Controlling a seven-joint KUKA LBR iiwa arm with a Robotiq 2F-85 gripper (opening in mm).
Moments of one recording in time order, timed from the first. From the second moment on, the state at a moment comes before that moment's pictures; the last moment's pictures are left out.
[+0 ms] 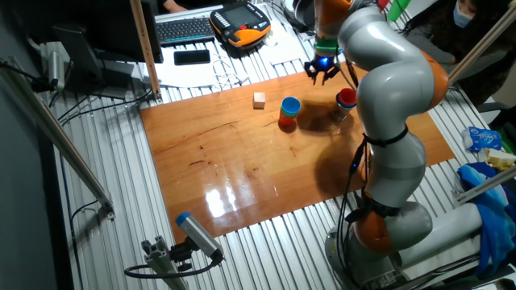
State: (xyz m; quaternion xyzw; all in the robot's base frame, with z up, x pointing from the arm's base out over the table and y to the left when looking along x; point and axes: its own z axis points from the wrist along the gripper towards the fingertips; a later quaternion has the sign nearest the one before) arm 0.598 -0.040 0.203 -0.22 -0.97 0.02 0.06
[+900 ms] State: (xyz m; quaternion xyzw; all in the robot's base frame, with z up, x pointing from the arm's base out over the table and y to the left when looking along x) arm 0.570 0.042 0.163 -0.22 -0.97 0.02 0.04
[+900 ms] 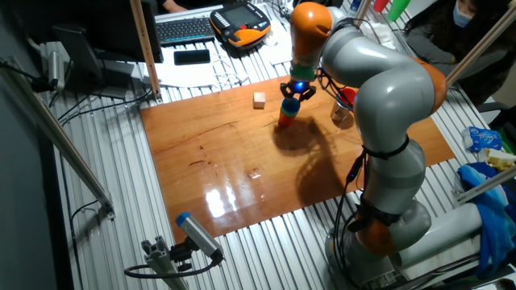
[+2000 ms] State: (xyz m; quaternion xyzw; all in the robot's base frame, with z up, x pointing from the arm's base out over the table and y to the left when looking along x) arm 0.567 0.009 0.139 -0.19 -0.98 0.02 0.02
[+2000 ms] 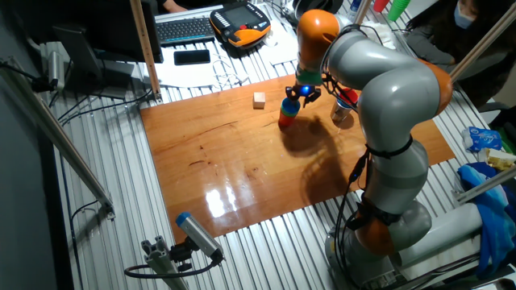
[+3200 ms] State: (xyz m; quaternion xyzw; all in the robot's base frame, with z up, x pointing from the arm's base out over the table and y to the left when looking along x) arm 0.574 0.011 0.109 -0.17 -0.99 0.00 -0.01
